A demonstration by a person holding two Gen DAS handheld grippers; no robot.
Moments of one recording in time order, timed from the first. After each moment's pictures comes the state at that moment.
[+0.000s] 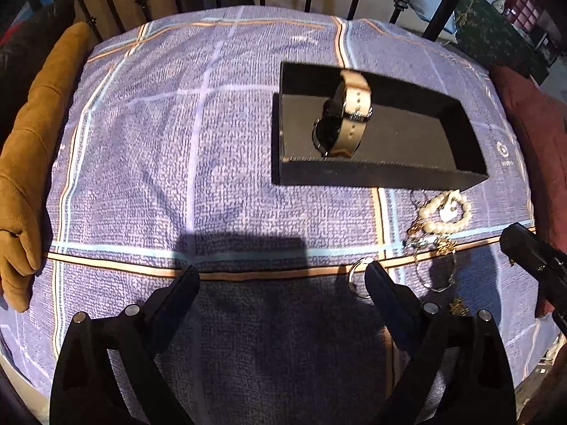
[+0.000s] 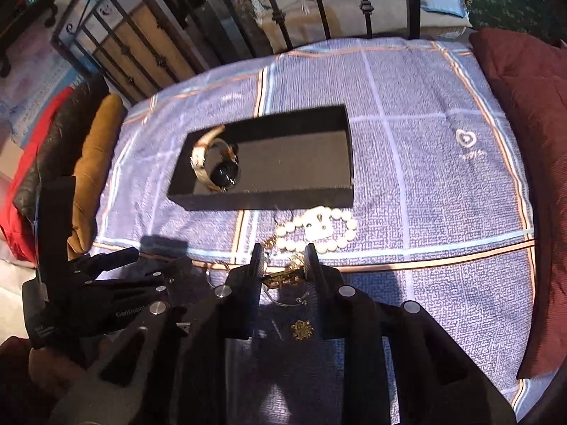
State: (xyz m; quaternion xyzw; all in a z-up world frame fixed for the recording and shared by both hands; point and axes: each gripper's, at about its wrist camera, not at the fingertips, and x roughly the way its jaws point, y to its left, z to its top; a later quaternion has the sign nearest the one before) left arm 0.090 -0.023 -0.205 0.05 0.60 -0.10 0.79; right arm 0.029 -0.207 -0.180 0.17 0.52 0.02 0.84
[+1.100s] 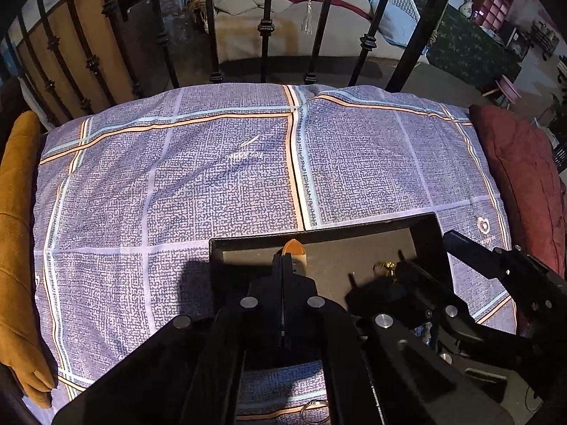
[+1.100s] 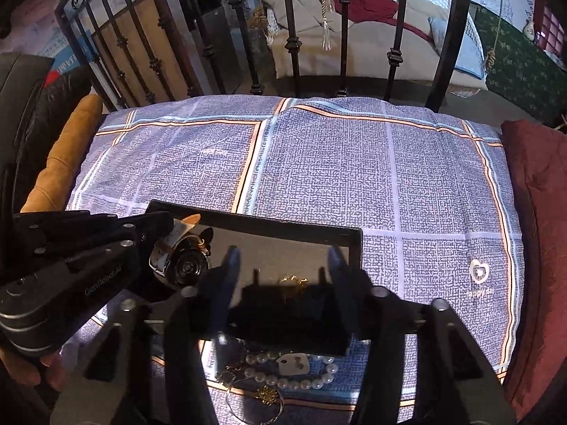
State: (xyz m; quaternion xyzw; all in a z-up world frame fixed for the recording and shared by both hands) left arm 0.194 -0.086 -0.184 0.06 0.55 -0.16 0.82; right arm 0.140 -0.204 -0.189 0.06 0.49 0.01 0.87
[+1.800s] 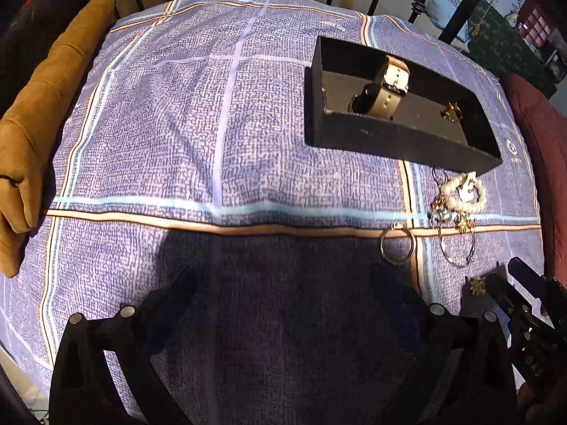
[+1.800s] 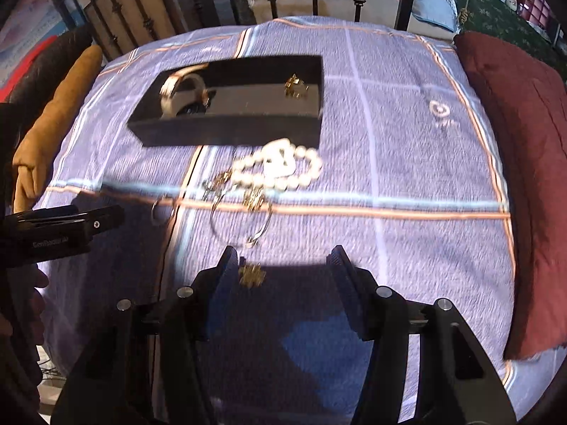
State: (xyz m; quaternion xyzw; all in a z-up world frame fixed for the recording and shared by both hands) left arm 0.063 0.007 -0.230 0.03 0.60 -0.08 0.79; right arm -0.012 -0.197 -0.223 0.08 0.54 -0.02 0.84
